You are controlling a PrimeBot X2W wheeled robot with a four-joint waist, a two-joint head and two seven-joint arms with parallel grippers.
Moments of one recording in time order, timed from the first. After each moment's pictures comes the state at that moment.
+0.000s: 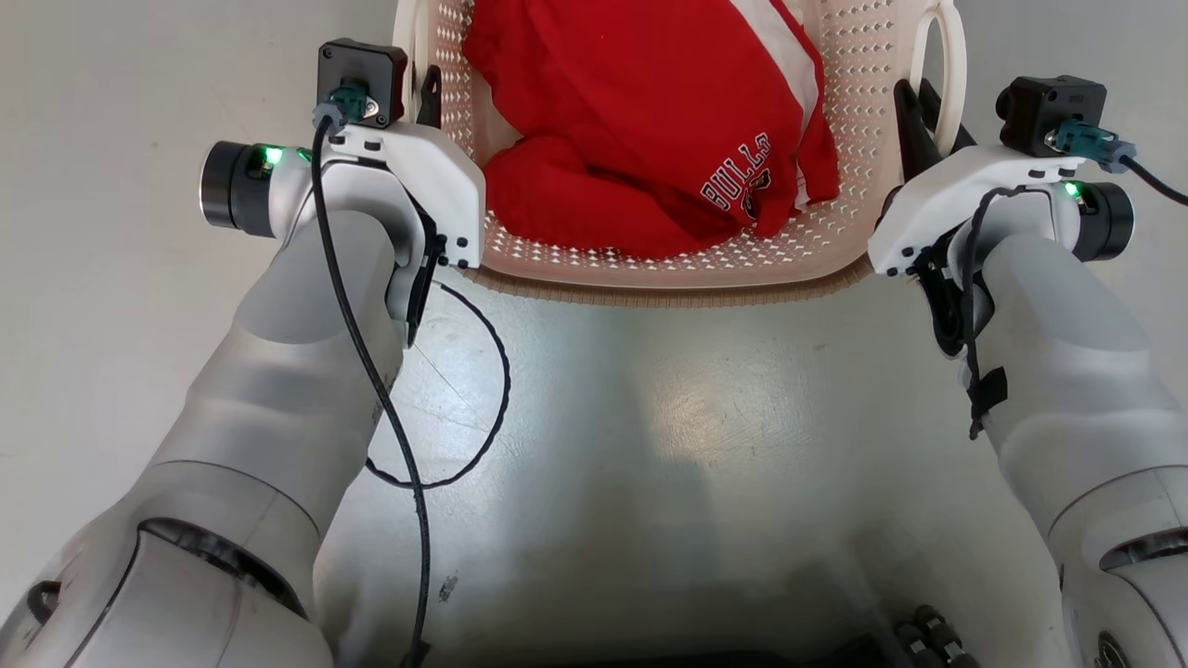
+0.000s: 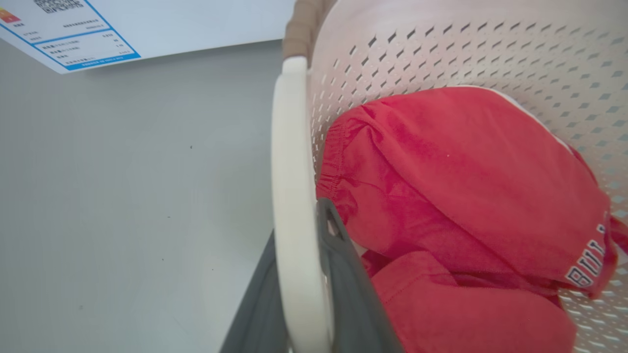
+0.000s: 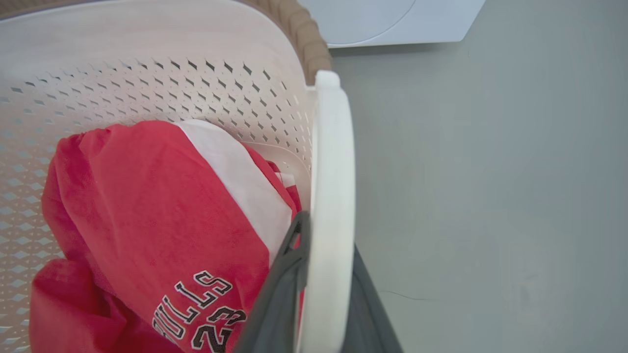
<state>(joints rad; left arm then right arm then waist) -1.18 0.03 -0.75 1.23 -0.66 0.08 -0.26 -1.09 -0.07 0.08 1.25 0.22 0.13 -0.25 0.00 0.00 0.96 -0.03</state>
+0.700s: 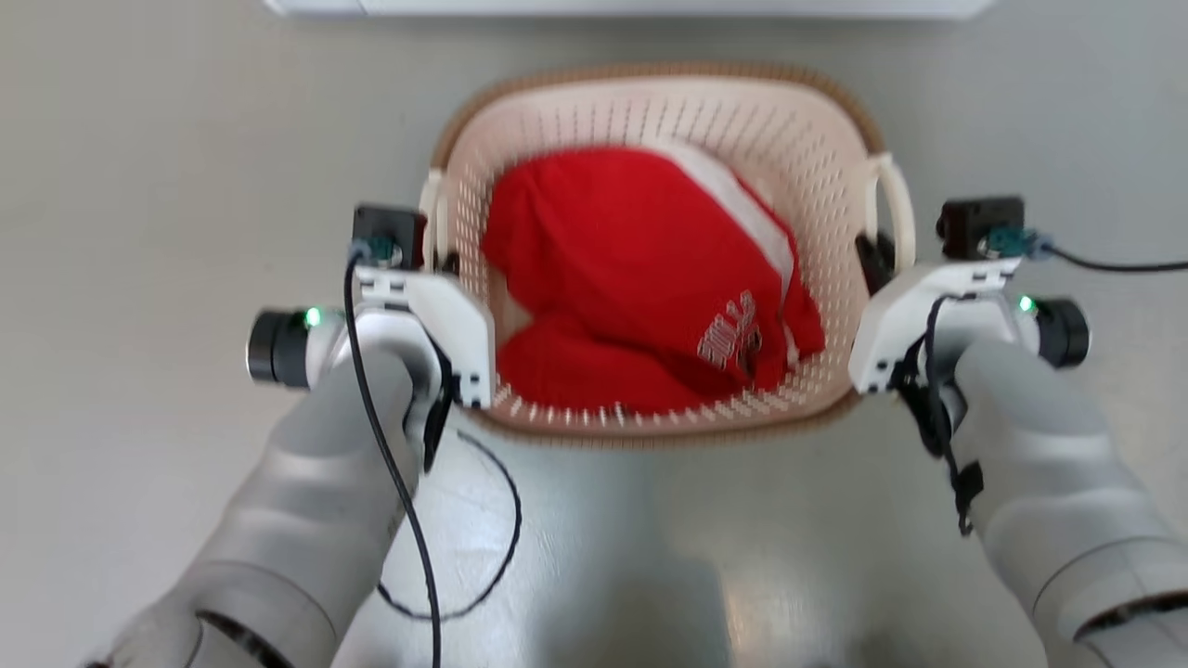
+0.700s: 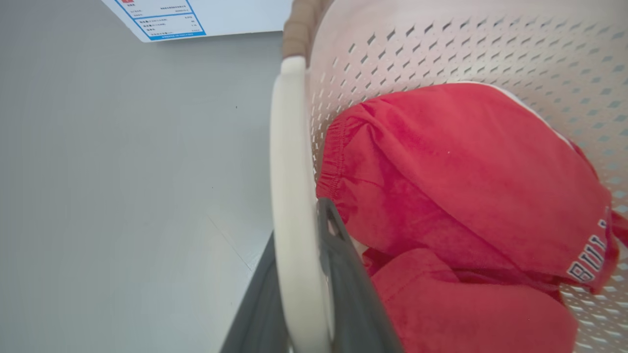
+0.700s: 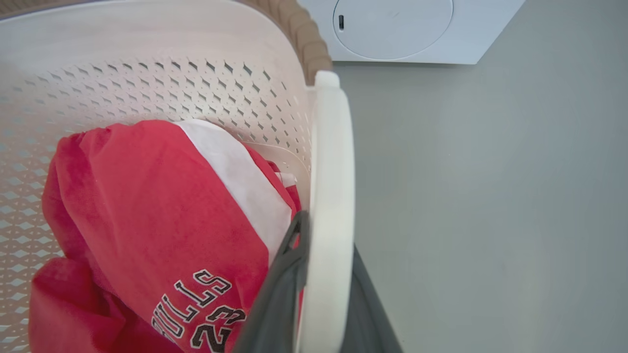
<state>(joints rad) -0.99 0.03 -0.88 1.23 -0.85 0.09 -0.16 -0.97 -0.07 0.17 1.30 0.23 0.13 -0.13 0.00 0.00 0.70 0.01</state>
